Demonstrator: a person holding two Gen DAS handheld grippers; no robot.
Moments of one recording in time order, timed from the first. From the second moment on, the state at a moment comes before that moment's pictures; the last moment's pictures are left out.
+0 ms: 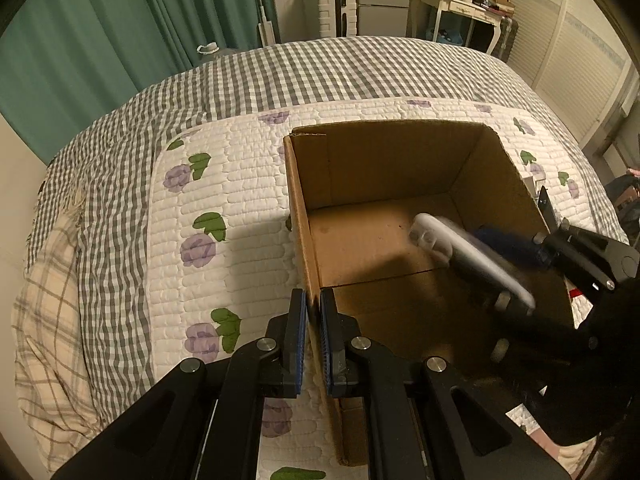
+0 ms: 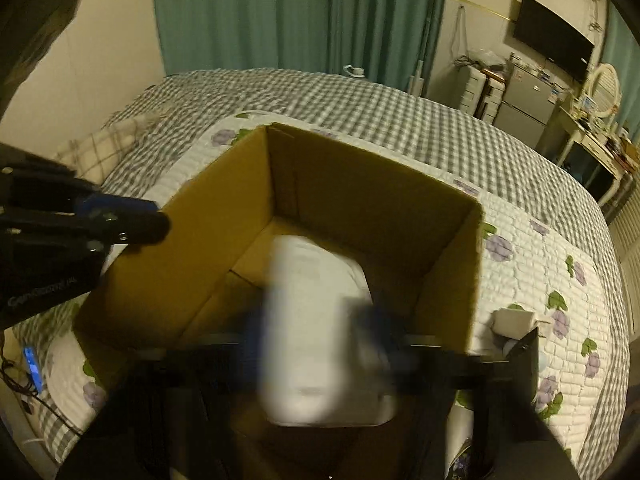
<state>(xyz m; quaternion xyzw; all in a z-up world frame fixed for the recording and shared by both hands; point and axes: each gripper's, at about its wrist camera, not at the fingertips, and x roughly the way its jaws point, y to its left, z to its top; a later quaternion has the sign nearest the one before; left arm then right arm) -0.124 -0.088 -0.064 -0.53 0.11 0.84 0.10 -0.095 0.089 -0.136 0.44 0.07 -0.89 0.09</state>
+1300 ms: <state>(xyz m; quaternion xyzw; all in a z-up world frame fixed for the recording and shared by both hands) -0.122 -0.077 -0.067 -0.54 0.12 0.83 0.08 0.006 0.335 -0.214 0.54 -0.02 -0.84 -0.10</state>
